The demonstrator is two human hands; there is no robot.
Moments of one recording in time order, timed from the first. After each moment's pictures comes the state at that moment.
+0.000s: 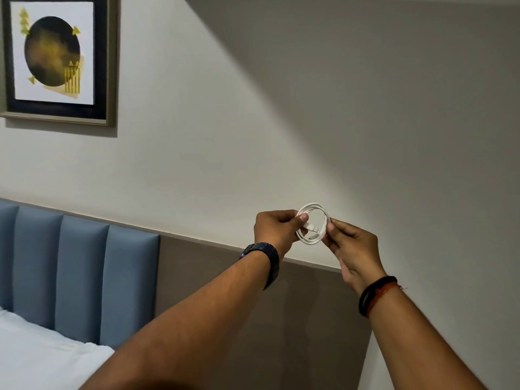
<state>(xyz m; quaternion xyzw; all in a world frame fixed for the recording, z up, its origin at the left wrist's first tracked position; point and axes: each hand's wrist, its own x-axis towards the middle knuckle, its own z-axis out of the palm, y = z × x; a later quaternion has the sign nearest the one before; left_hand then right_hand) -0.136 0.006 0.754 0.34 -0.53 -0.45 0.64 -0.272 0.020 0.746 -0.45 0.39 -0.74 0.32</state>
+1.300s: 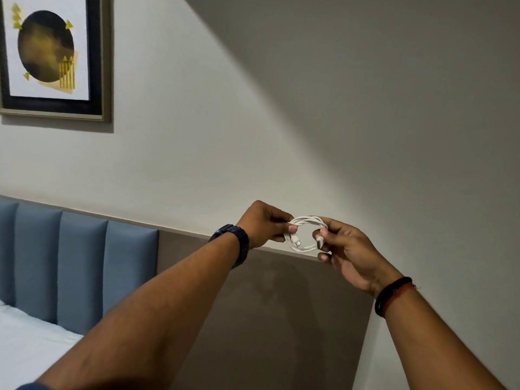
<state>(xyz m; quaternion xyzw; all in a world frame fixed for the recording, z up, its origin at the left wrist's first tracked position) -0.098 -0.014 0.755 0.34 -0.73 -0.34 0.48 -0.290 0.040 0.743 -0.61 0.34 -0.54 0.47</state>
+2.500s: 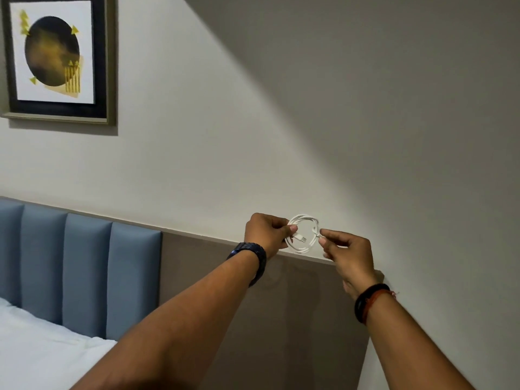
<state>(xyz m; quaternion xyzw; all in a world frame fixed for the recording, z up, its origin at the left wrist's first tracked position) -0.120 -0.016 0.733 0.42 -0.59 -0.37 0.58 -0.277 0.021 0.719 -0.50 0.50 -0.67 0.22</state>
